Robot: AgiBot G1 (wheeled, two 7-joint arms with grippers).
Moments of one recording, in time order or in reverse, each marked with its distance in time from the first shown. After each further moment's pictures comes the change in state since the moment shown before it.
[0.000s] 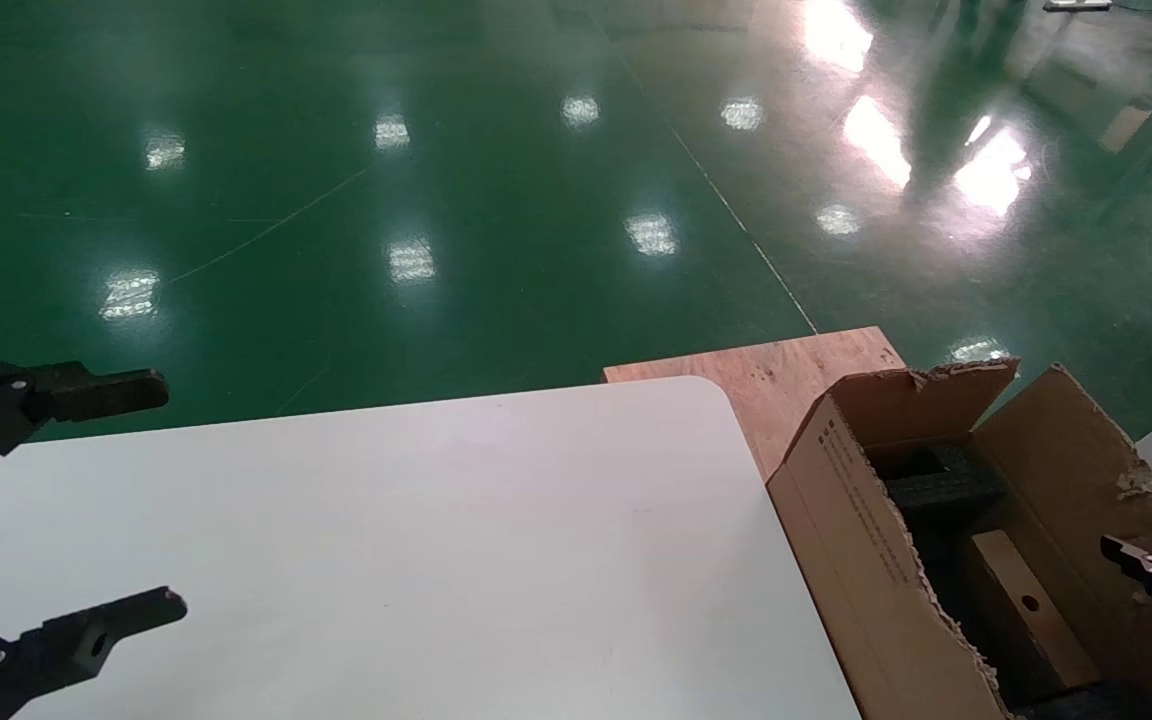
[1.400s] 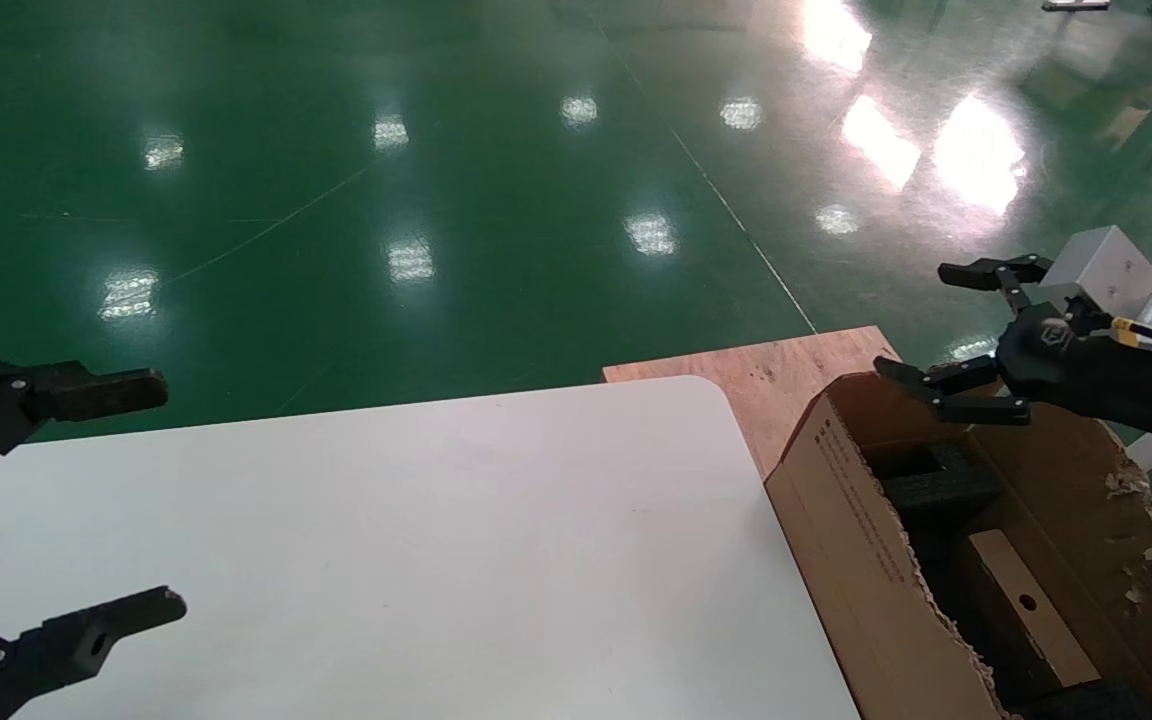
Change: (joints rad) left arm 0.000 0.000 0.000 0.000 0.000 0.000 0.000; right arm -0.033 -0.254 0.110 0.517 0.138 0.094 -0.271
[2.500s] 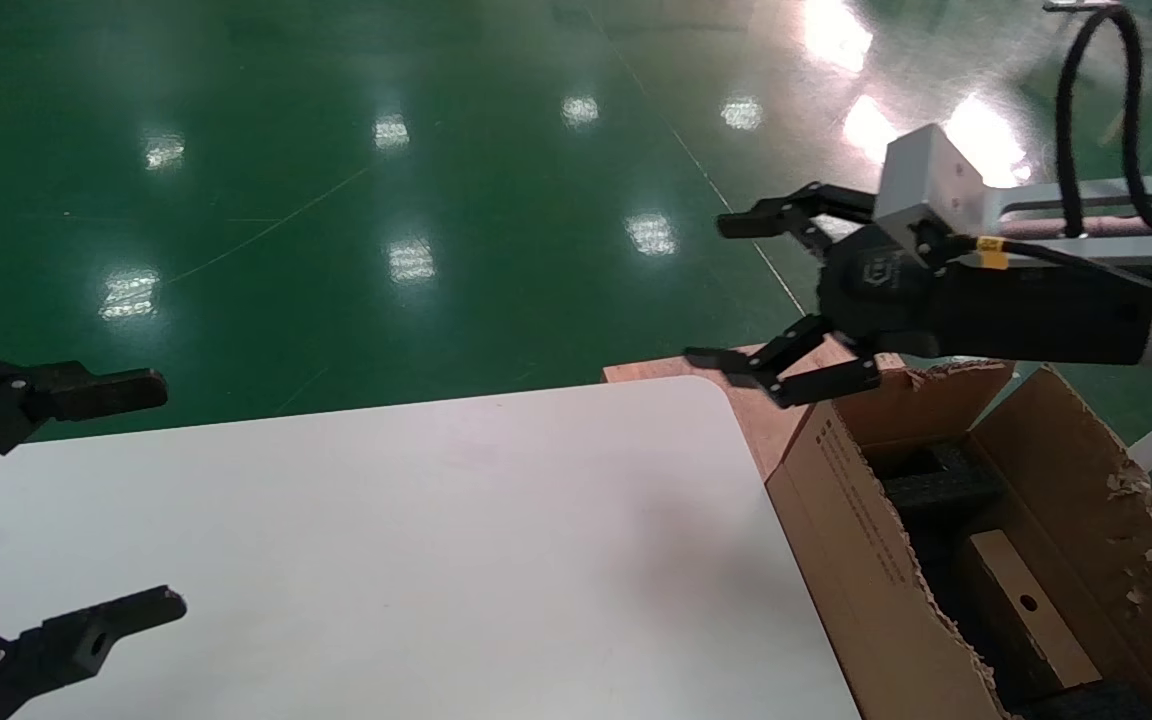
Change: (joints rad) left arm 0.000 0.000 0.000 0.000 0.000 0.000 0.000; right arm -0.706 -0.243 0.975 0.033 -0.174 -0.302 0.238
